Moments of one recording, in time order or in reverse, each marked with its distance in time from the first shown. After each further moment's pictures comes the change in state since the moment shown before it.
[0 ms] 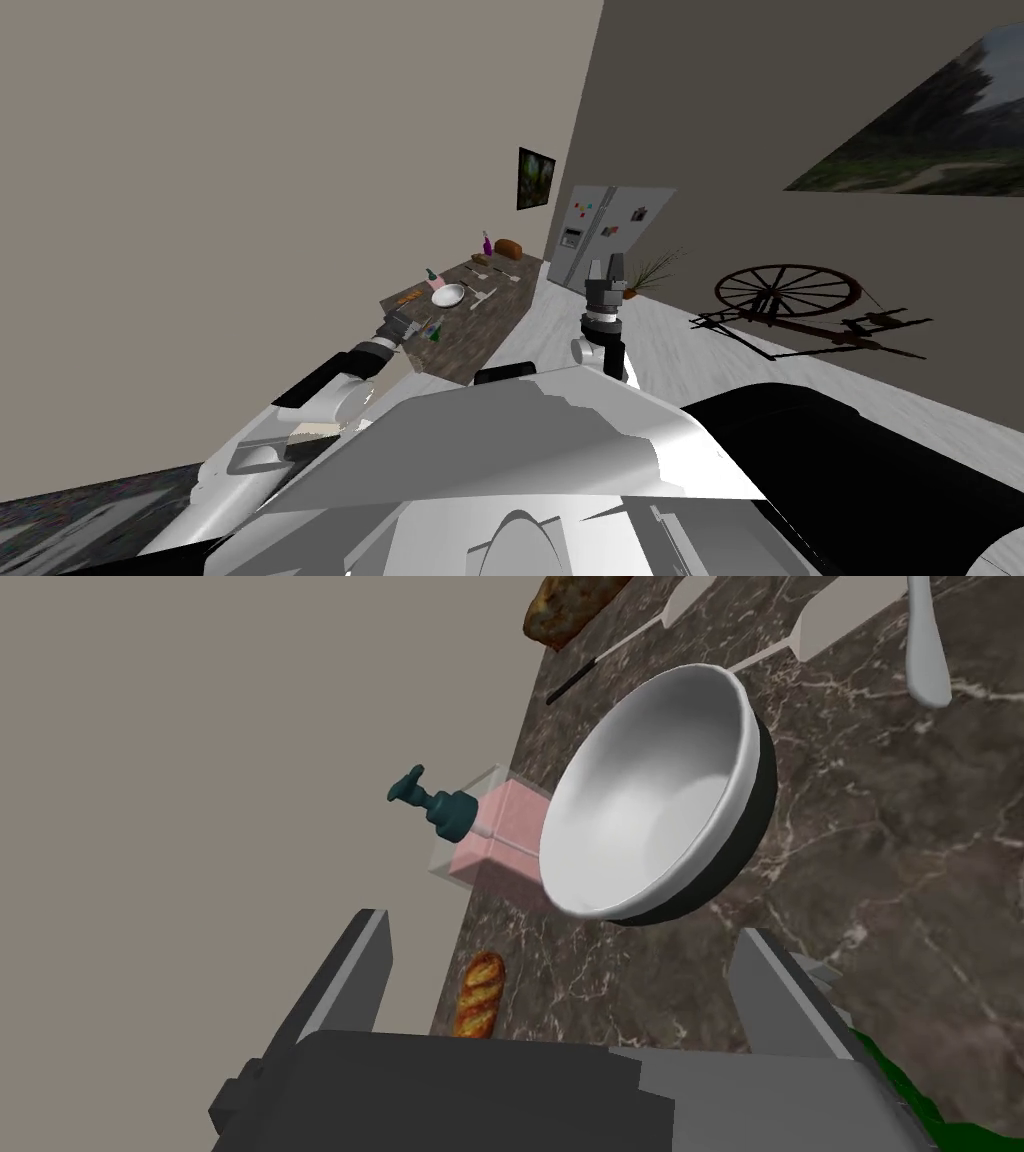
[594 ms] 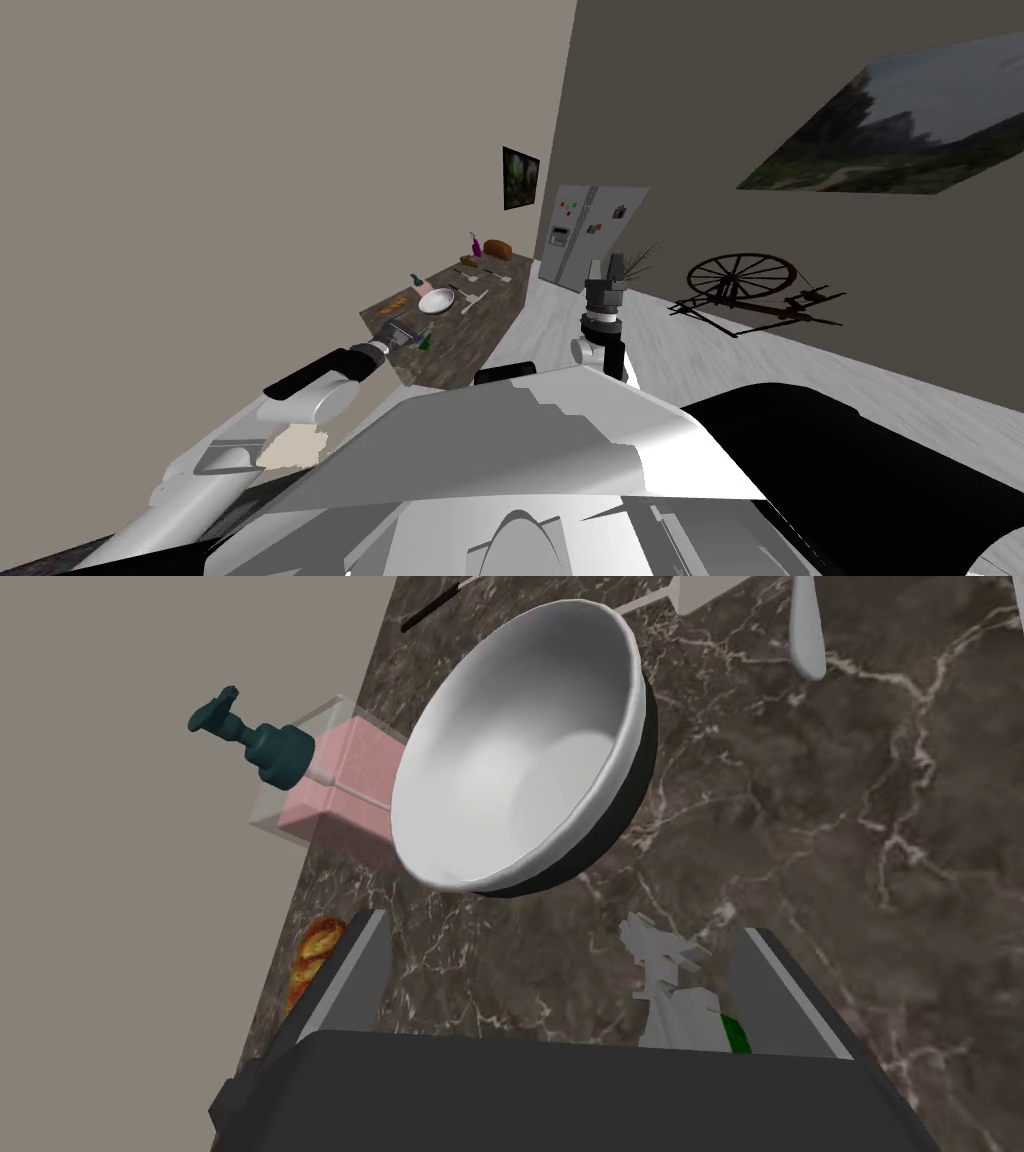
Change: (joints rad) left arm 0.006 0.127 0.010 0.058 0.144 0.160 0.167; right arm 0.000 0.000 0.000 0.000 0.000 0.000 0.000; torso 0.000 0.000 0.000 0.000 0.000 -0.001
